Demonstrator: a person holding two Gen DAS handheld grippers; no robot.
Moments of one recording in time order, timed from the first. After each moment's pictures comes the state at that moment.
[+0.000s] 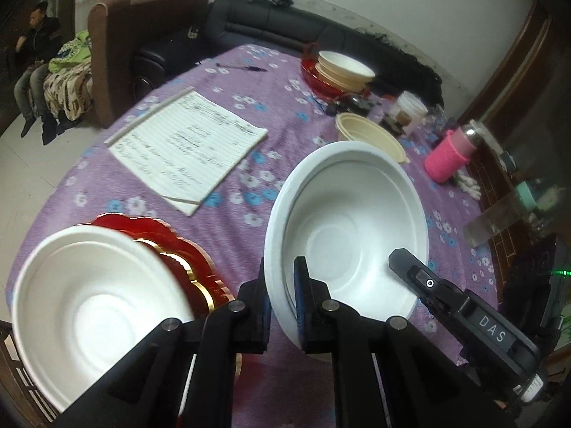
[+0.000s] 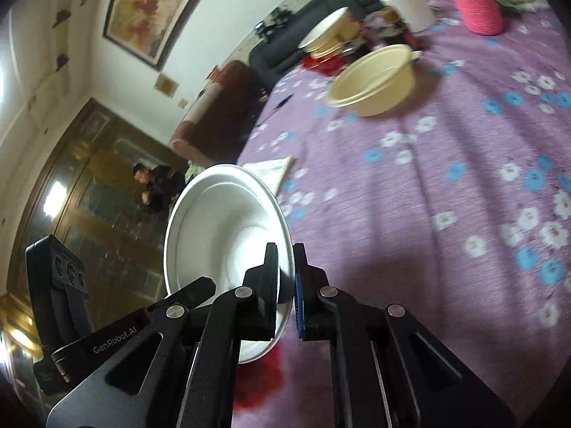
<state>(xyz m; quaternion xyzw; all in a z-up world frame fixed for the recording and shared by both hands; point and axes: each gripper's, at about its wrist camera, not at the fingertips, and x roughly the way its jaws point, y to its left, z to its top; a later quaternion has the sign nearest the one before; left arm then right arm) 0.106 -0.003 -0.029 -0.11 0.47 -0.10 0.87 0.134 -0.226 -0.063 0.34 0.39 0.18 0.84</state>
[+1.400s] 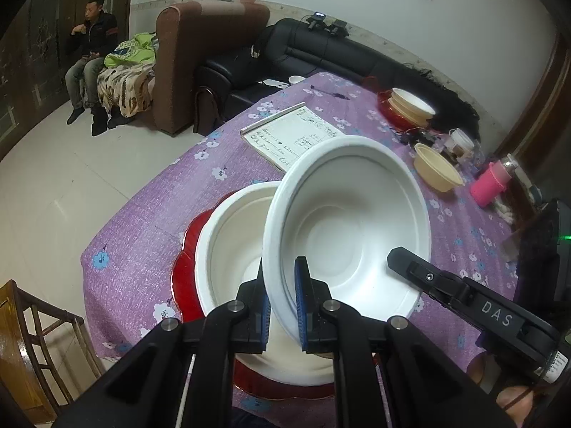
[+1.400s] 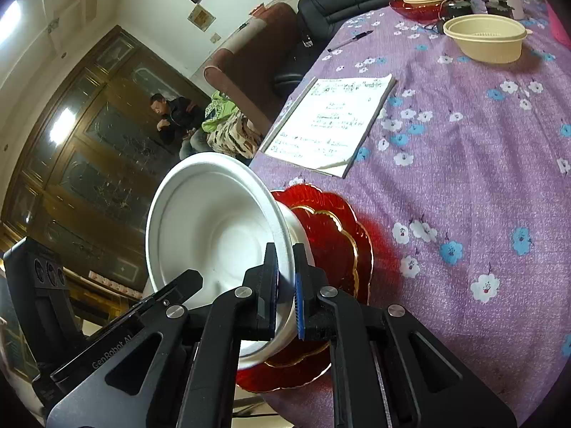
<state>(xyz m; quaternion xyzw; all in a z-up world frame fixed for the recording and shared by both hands) 0.049 0.114 -0.043 -0.13 0.43 -0.02 0.89 0.127 -0.084 -0.077 0.25 0.45 0.24 0.82</state>
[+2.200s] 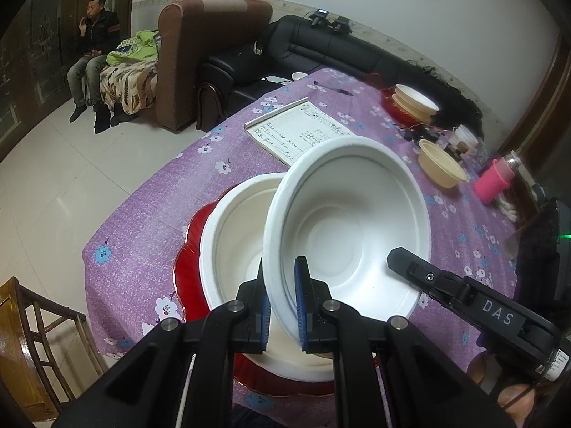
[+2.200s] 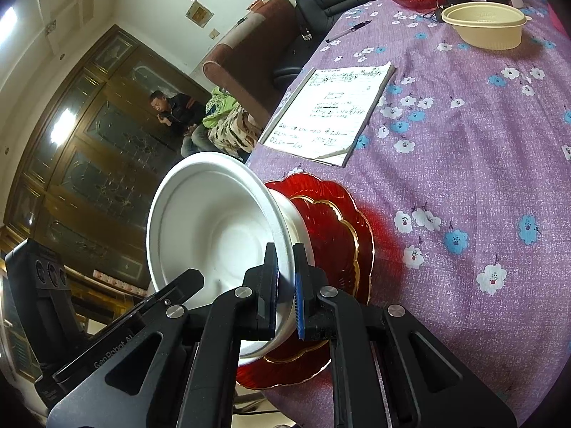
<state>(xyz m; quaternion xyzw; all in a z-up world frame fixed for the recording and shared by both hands) 0.046 0.116 -0.046 -0.12 0.43 -0.01 0.89 0.130 -0.084 -0.085 0.26 0.45 0.25 0.82</state>
